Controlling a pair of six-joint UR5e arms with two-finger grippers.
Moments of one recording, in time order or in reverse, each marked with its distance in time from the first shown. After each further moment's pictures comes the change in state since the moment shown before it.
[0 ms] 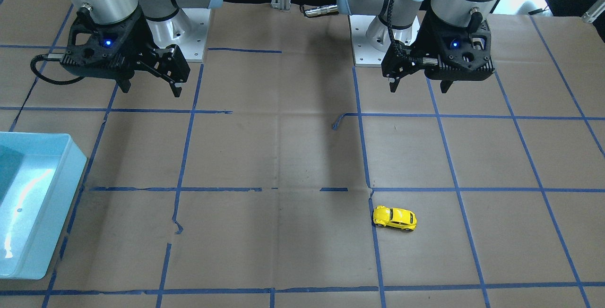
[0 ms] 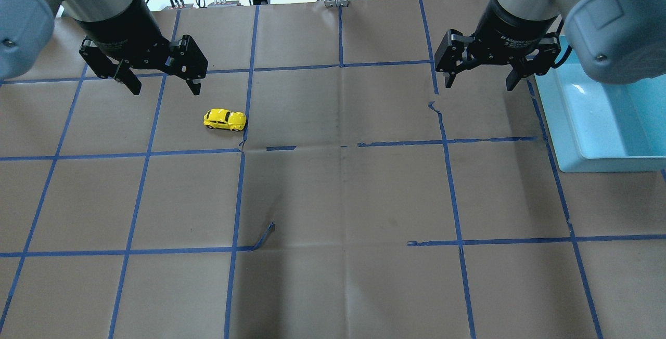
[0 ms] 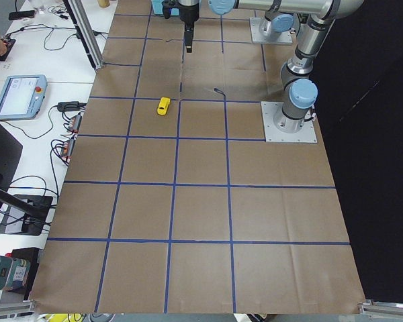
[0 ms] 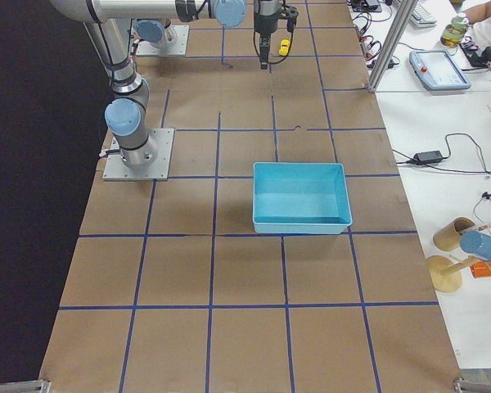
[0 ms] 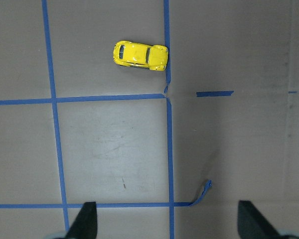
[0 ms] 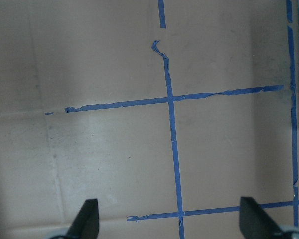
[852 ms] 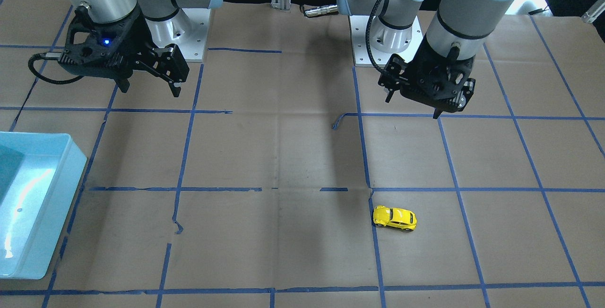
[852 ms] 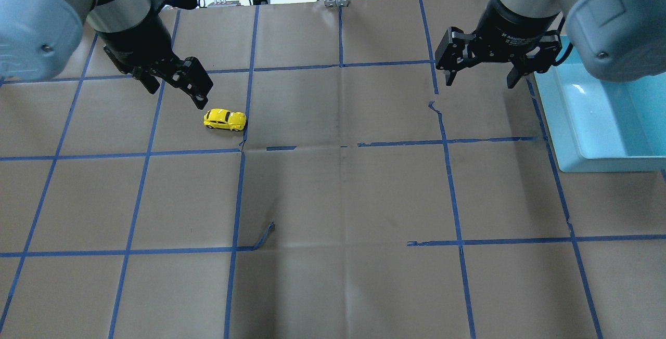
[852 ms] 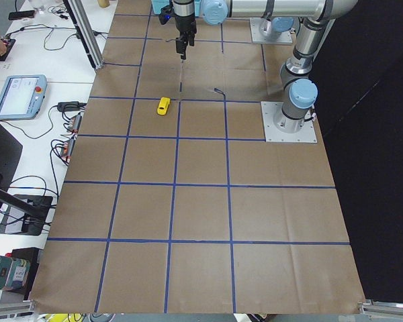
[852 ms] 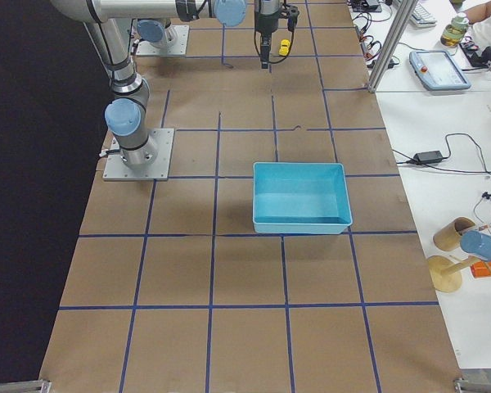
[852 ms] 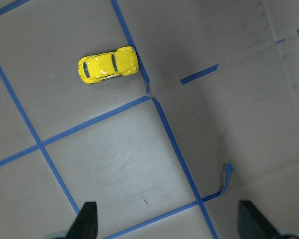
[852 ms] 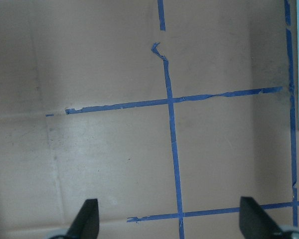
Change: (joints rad) left arm 0.017 -0.079 -0.039 0.059 -0.024 0.509; right arm -0.001 0.001 -0.005 0.000 0.000 0.000
